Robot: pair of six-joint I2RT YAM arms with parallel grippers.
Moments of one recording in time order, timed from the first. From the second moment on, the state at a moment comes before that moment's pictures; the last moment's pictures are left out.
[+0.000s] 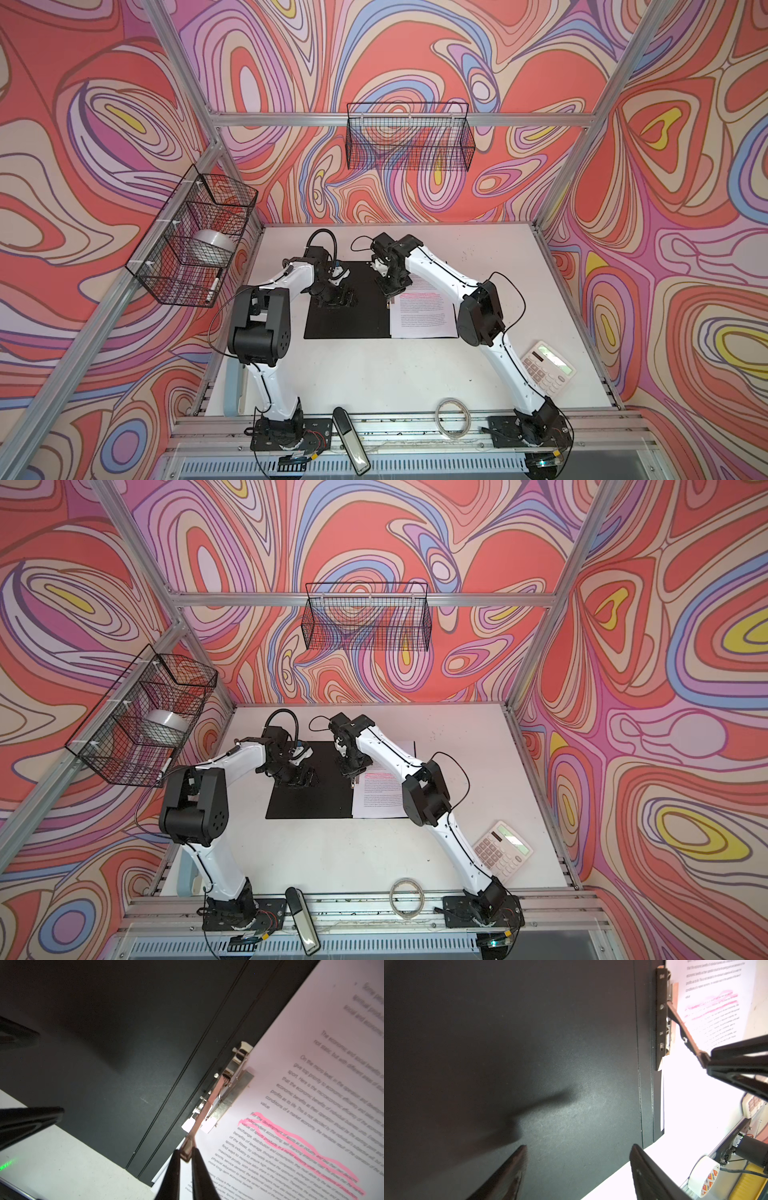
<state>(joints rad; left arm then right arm) -0.10 1.87 1.26 -0.80 0.48 0.05 0.70 2.51 2.43 -1.33 -0.14 0.19</state>
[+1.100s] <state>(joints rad) -0.07 1.88 1.26 -0.80 0.49 0.05 0.70 2.55 2.39 -1.33 -0.13 0.19</state>
